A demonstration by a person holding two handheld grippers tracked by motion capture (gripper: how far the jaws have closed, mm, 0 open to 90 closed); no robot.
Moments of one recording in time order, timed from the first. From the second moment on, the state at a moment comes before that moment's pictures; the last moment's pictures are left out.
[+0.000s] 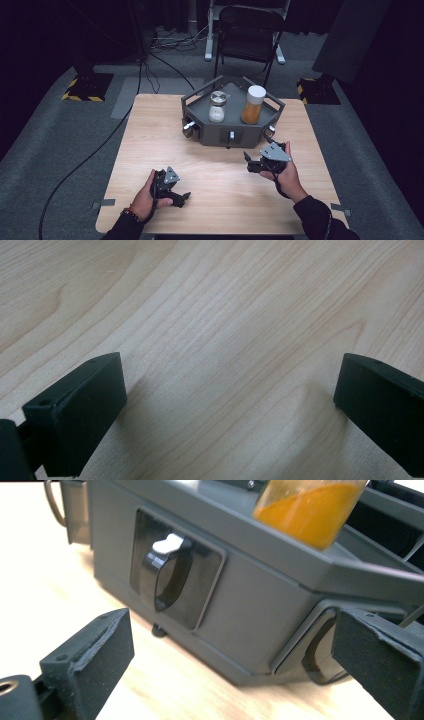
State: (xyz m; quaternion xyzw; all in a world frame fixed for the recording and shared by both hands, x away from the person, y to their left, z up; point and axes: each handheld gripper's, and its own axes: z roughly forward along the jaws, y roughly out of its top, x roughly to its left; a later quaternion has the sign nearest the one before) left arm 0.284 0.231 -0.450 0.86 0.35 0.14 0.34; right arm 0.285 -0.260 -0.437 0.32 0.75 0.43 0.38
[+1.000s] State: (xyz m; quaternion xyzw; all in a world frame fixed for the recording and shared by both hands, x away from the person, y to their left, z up) left arm 0.284 0.231 -0.450 0.86 0.35 0.14 0.34; right arm 0.259 -0.290 -0.456 0.25 0.82 0.39 0.34
